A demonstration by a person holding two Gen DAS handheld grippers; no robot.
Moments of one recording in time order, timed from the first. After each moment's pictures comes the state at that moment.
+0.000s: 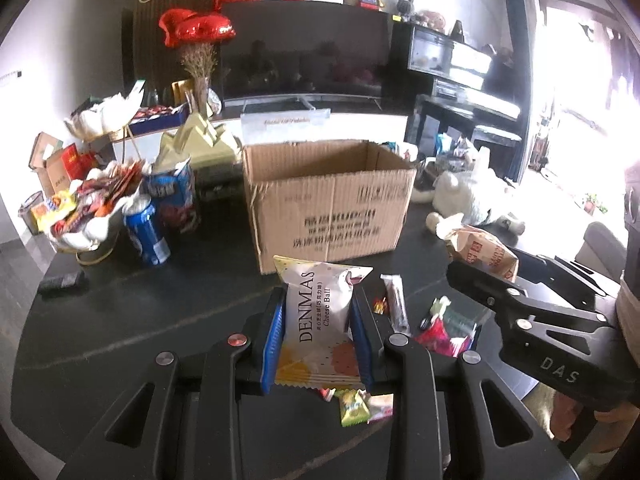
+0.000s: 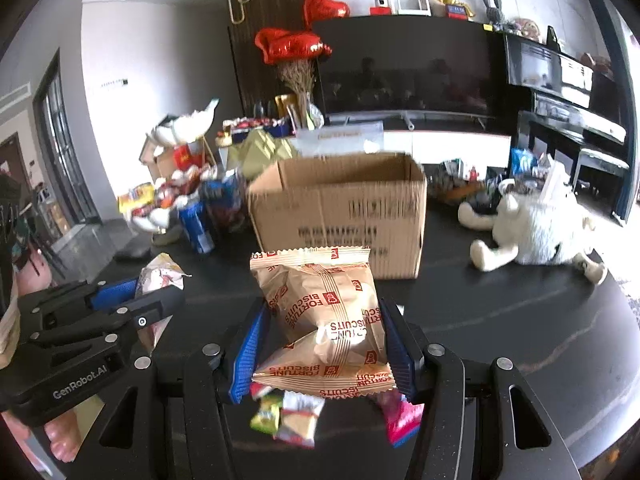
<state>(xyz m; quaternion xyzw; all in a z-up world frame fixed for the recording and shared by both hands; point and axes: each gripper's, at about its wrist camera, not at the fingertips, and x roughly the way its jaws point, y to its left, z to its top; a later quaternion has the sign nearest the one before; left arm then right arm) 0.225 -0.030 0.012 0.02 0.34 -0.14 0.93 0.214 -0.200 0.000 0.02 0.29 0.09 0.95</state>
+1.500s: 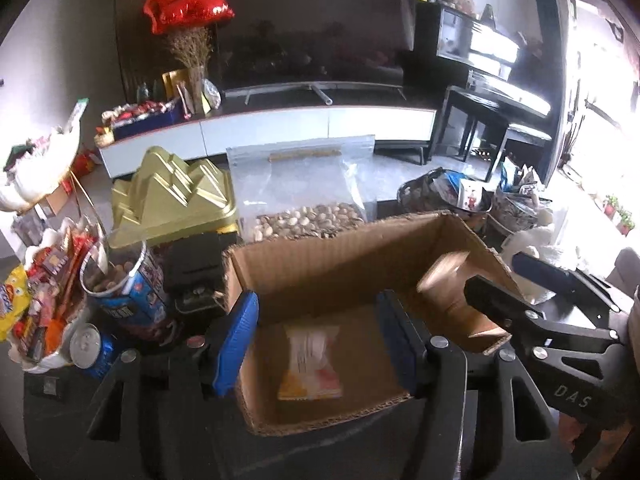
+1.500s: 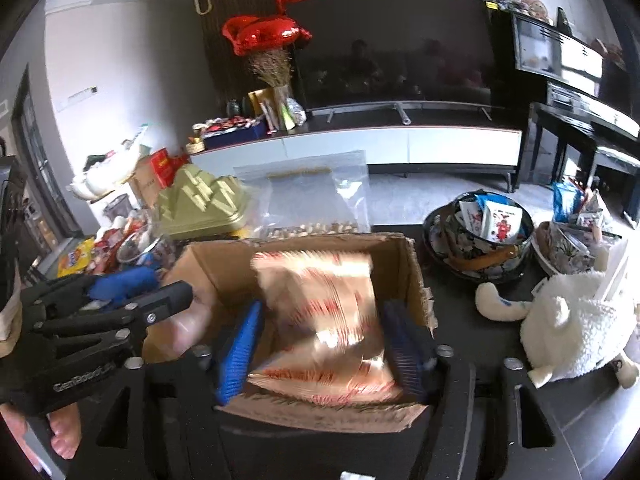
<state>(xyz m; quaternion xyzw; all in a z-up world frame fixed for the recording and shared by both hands) 0.464 -0.062 0.017 0.04 0.37 -0.11 0.92 0.448 -0.234 0.010 0.05 0.33 0.07 0.94</state>
